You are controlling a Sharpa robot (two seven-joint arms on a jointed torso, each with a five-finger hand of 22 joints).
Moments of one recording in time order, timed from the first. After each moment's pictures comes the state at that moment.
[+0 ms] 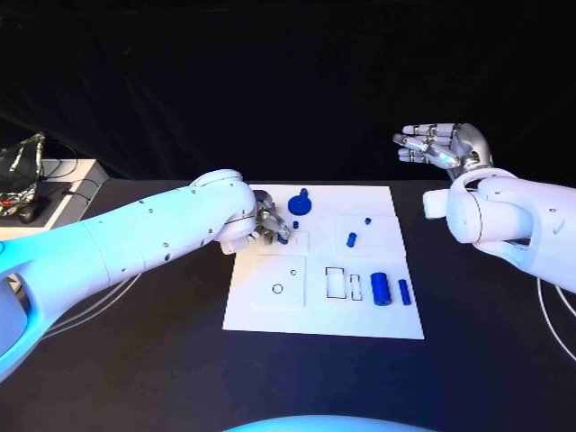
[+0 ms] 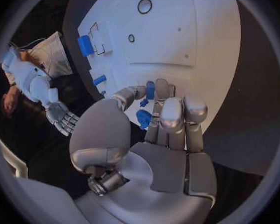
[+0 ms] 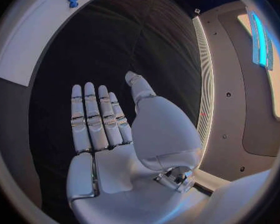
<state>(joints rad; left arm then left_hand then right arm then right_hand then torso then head) 1.23 -0.48 0.03 1.15 -1.06 0.13 -0.63 1.06 -0.14 0.52 0.00 0.66 0.98 0.06 0.39 0.95 1.25 -0.03 0.75 0.54 1.43 -0.10 1.19 1.10 0.11 1.21 -0.09 1.24 1.18 1.31 -0.79 -0.09 1.33 -0.21 -0.68 0.35 1.27 -0.02 -0.04 -0.10 0.51 0.93 0.20 0.07 0.06 1.06 0.17 0.07 0.06 1.07 0.15 0.06 0.06 0.06 0.90 0.16 0.11 0.07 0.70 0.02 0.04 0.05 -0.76</state>
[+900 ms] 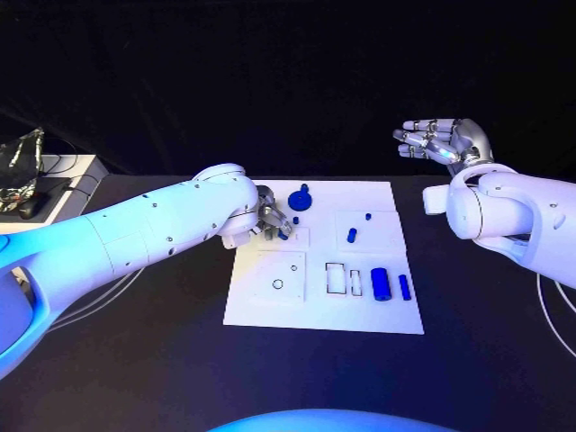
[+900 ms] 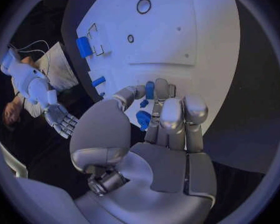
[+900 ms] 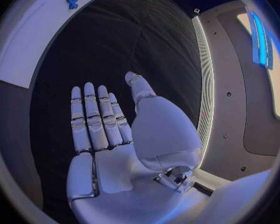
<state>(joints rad) 1.24 -0.46 0.03 1.13 -1.08 0.15 -0.63 1.06 -0.13 0.49 -0.04 0.66 0.99 0.05 0.38 0.94 1.26 -0.02 0.75 0.53 1.43 -0.11 1.20 1.09 0.10 1.22 -0.09 1.24 1.19 1.31 -0.79 -0.09 1.33 -0.21 -0.67 0.35 1.27 -0.02 -0.04 -0.11 0.53 0.92 0.21 0.06 0.06 1.06 0.17 0.07 0.06 1.06 0.16 0.06 0.06 0.05 0.86 0.17 0.11 0.07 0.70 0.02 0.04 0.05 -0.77</state>
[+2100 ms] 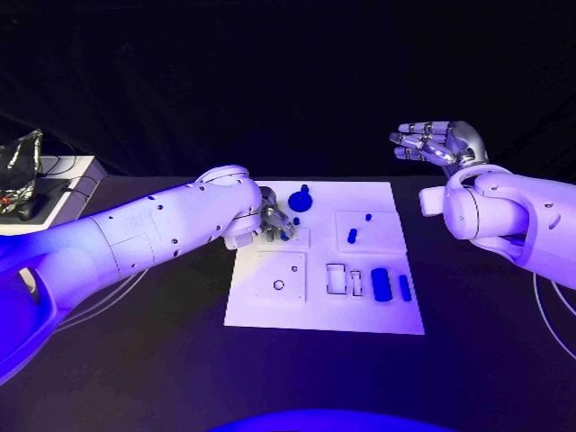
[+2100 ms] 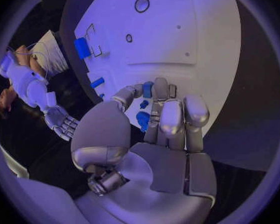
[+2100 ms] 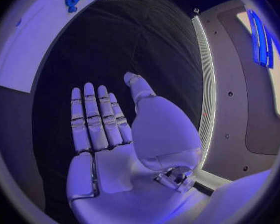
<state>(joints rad) 1.23 -0.44 0.03 1.11 -1.10 0.15 -0.63 1.01 -0.09 0.41 -0.08 0.63 1.08 0.04 0.30 1.02 1.30 -0.02 0.73 0.48 1.43 -0.11 1.23 1.12 0.08 1.25 -0.11 1.24 1.25 1.31 -0.78 -0.09 1.32 -0.21 -0.66 0.33 1.27 -0.02 -0.03 -0.12 0.58 0.92 0.21 0.06 0.06 1.06 0.17 0.07 0.06 1.06 0.16 0.06 0.06 0.03 0.84 0.17 0.11 0.07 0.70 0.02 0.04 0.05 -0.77</state>
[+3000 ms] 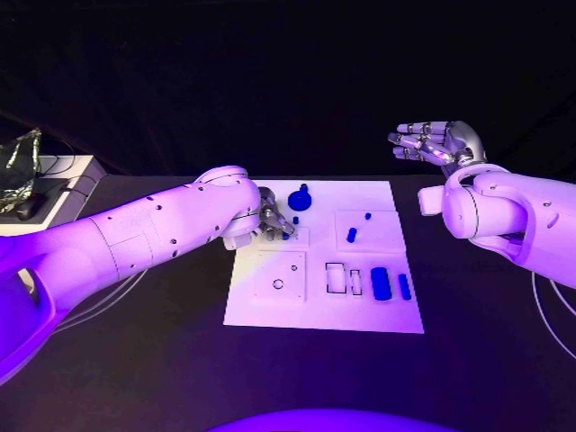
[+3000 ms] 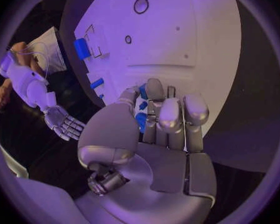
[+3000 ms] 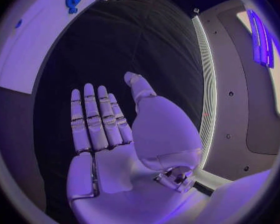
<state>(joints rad) 1.23 -0.44 0.03 1.11 -1.09 0.15 -0.63 1.12 0.03 -0.04 0.04 0.60 1.16 -0.03 0.25 1.06 1.35 -0.08 0.75 0.49 1.42 -0.12 1.22 1.09 0.07 1.26 -0.11 1.20 1.26 1.31 -0.78 -0.09 1.32 -0.21 -0.65 0.33 1.26 -0.03 -0.02 -0.13 0.58 0.90 0.21 0.06 0.06 1.05 0.17 0.07 0.06 1.04 0.16 0.06 0.06 0.02 0.81 0.18 0.10 0.07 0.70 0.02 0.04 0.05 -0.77</state>
